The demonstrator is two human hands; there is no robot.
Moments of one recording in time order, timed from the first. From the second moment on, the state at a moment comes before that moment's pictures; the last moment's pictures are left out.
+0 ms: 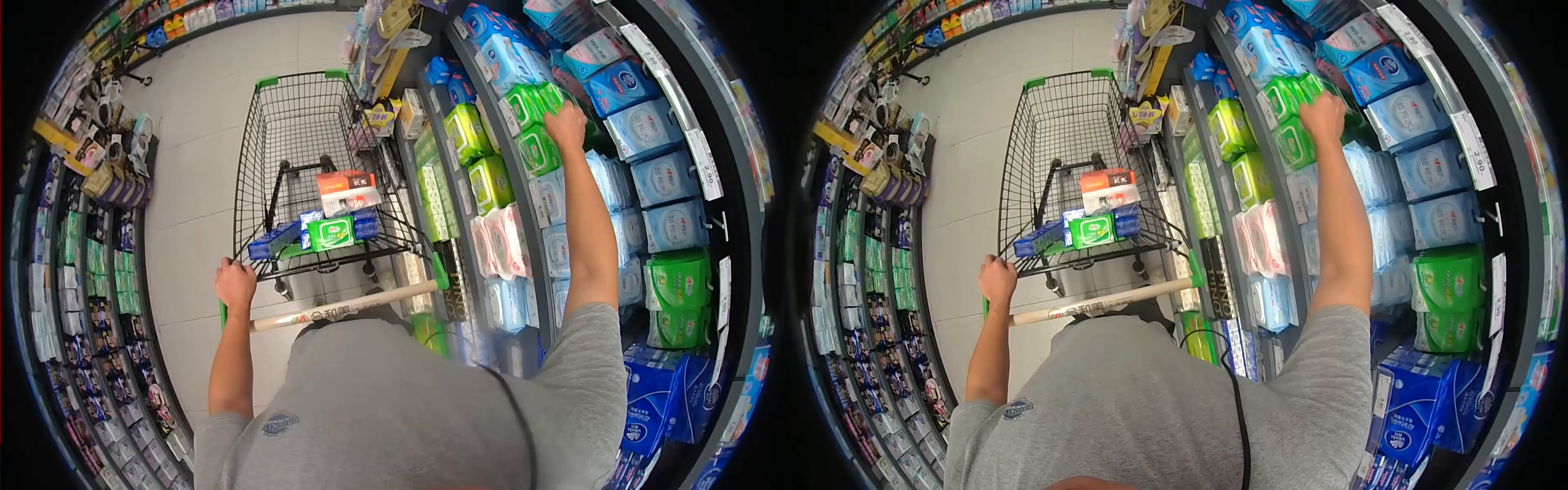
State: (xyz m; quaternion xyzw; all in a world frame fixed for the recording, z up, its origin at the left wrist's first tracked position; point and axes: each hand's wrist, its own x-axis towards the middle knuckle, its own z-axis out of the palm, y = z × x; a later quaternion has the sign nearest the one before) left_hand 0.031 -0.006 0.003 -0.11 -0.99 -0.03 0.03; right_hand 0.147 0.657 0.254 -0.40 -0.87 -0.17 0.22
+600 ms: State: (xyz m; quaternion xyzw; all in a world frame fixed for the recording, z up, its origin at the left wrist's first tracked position) left_hand 0.032 -0.007 -0.001 -0.10 -0.99 -0.05 0.03; right_hand 0.114 0.795 0.248 -0.45 -0.89 -0.02 0.06
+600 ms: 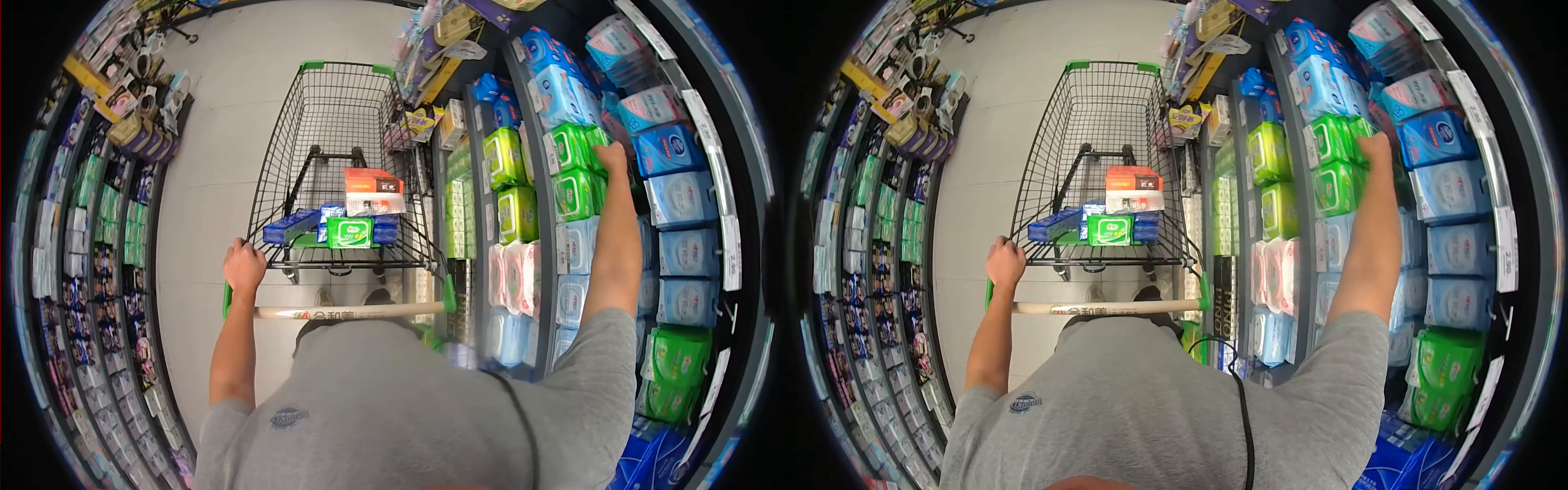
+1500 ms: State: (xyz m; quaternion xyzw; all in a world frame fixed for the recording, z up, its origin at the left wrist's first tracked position) left_hand 0.028 -0.007 -0.003 -0.10 -0.99 -0.04 0.03; right_hand 0.101 0.709 0.290 -0.50 -0.86 -0.09 0.06
